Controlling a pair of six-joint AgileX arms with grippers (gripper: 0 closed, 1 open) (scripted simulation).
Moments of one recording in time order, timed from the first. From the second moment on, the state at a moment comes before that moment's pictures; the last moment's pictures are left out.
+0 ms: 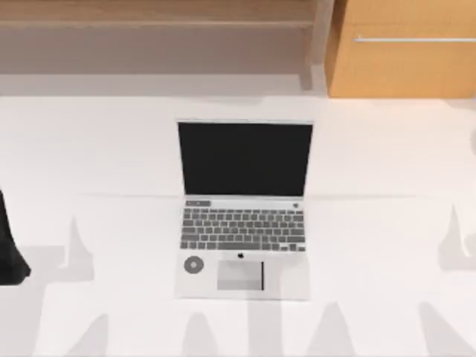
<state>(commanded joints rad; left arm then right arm) 0.00 0.00 0.00 0.00 0.00 0.00 -0.06 0.21 0.04 0.16 -0.05 -0.01</state>
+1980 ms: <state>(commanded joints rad) 0.00 0.00 0.00 0.00 0.00 0.00 -0.60 2.21 0.49 1.73 -0.56 0.00</state>
